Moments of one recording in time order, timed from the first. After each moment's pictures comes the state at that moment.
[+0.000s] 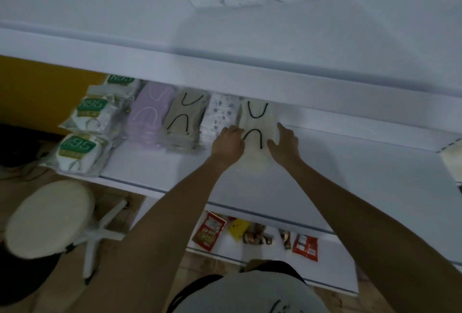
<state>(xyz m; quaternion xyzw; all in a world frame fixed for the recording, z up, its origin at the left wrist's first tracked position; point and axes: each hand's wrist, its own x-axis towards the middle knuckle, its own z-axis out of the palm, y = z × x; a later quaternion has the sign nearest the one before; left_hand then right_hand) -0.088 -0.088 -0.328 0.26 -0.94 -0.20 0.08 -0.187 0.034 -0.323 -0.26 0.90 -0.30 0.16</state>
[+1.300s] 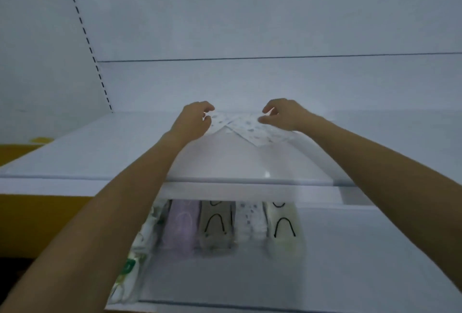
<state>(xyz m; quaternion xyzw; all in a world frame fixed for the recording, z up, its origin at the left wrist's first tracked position) -0.015 -0.265 -0.023 0.13 -0.94 -0.14 0.27 -0.141 -0.067 -0.001 -0.39 0.89 -0.22 -0.02</state>
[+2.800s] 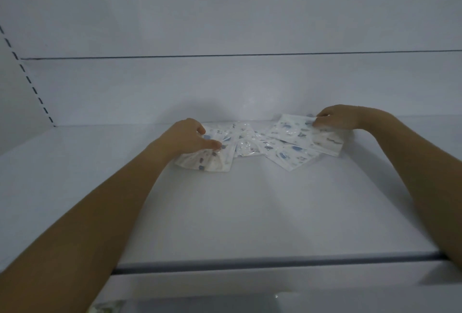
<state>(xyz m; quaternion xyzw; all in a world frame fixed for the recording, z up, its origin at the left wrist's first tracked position) -0.103 -0.294 -0.027 0.20 -0.96 -0.19 0.08 -0.296 -0.019 -0.005 -0.25 0.96 -0.11 0.07</state>
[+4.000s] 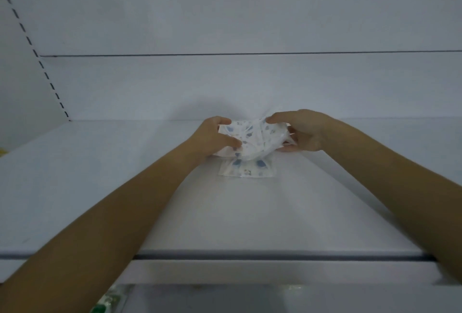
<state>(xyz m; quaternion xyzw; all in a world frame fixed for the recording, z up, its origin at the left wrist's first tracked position) -0.103 -0.257 -0.035 0.18 -0.84 -0.49 0.13 -0.199 -0.086 -0.003 -0.11 0.72 -0.60 0.32</state>
